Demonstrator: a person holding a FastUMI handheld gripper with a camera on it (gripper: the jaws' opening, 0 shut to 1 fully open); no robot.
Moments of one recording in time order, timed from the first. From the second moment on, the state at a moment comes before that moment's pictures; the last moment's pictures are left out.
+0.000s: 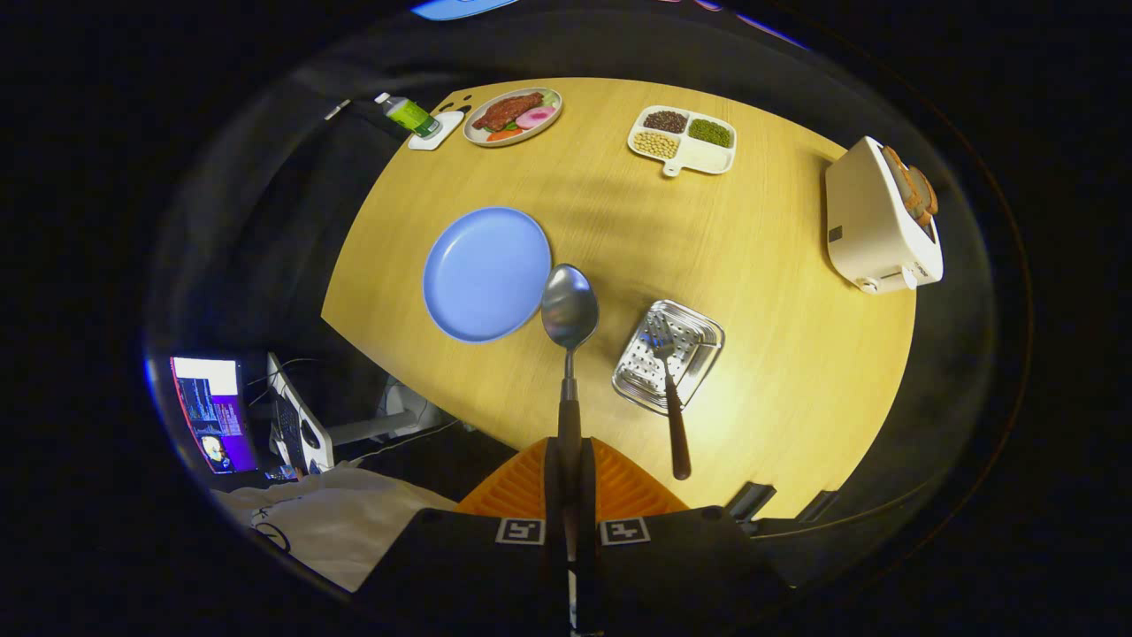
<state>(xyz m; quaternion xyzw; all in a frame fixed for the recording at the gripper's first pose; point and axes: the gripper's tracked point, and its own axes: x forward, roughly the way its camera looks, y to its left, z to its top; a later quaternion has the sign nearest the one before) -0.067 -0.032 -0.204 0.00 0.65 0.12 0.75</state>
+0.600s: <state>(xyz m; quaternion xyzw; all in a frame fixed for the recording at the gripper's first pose) -0.070 -0.098 -0.239 -0.02 0.72 0.11 0.69</state>
